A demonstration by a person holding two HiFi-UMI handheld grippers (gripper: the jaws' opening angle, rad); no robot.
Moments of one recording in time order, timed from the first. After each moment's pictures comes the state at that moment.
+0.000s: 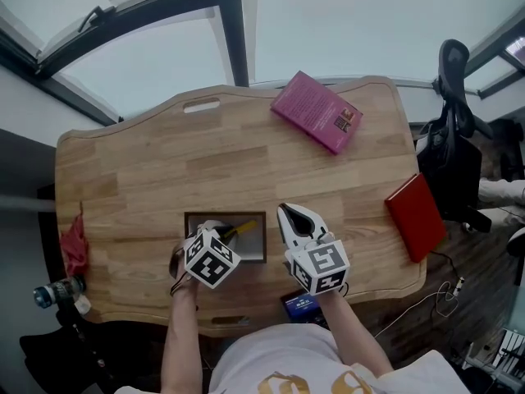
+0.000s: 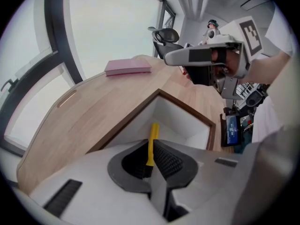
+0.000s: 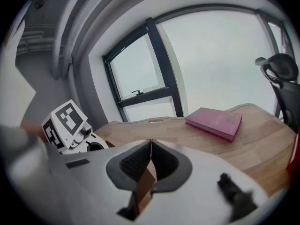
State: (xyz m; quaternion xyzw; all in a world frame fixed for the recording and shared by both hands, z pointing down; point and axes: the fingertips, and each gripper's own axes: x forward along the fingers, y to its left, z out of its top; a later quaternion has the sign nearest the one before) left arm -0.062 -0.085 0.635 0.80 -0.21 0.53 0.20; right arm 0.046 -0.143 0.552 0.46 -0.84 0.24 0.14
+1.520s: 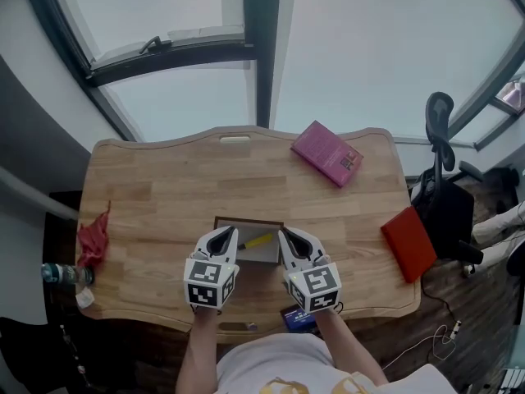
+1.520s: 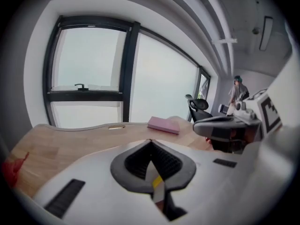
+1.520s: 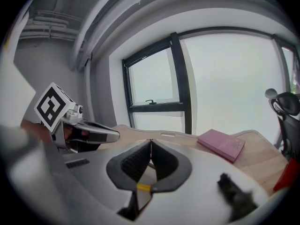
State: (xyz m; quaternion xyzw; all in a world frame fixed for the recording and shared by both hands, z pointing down) left arm -0.112 -0.090 0.481 0.82 -0.51 0.19 0.19; right arm -0.005 -0.089 0.471 0.45 -0.87 0.14 0.14
